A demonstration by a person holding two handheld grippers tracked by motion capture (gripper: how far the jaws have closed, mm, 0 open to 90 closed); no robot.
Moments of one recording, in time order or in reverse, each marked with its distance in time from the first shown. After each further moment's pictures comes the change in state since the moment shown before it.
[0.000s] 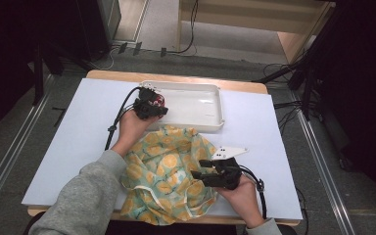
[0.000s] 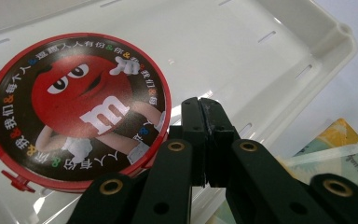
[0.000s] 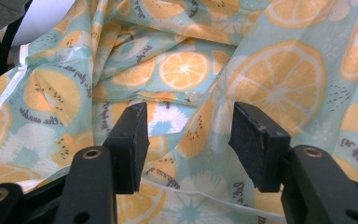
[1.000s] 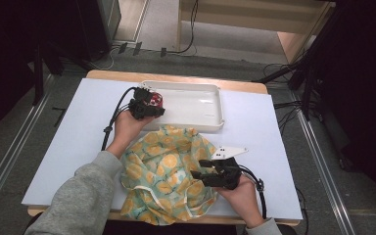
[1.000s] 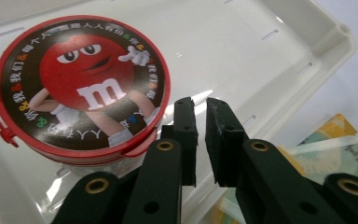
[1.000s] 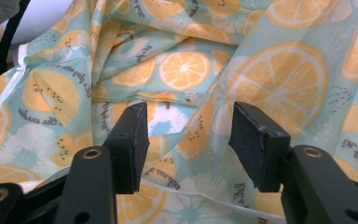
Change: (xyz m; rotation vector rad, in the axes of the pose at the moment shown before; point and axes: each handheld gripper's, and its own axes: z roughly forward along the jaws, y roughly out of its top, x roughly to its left) left arm 0.006 -0.005 -0.009 -0.003 -0.021 -0.026; right arm 0.000 0.000 0.001 0.002 0.000 0.002
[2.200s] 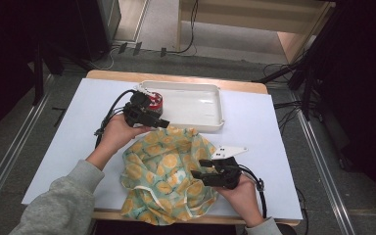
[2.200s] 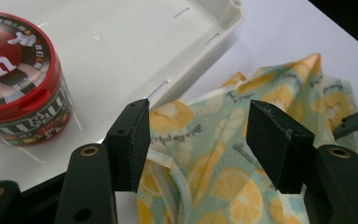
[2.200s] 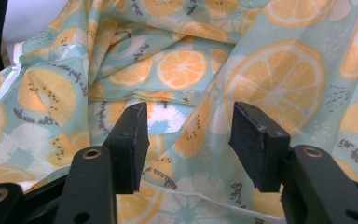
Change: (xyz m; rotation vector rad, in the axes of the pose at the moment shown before) left arm -0.039 -0.008 -0.052 0.070 -0.162 0.104; right arm -0.001 0.000 0.001 0.009 -0.006 -0.005
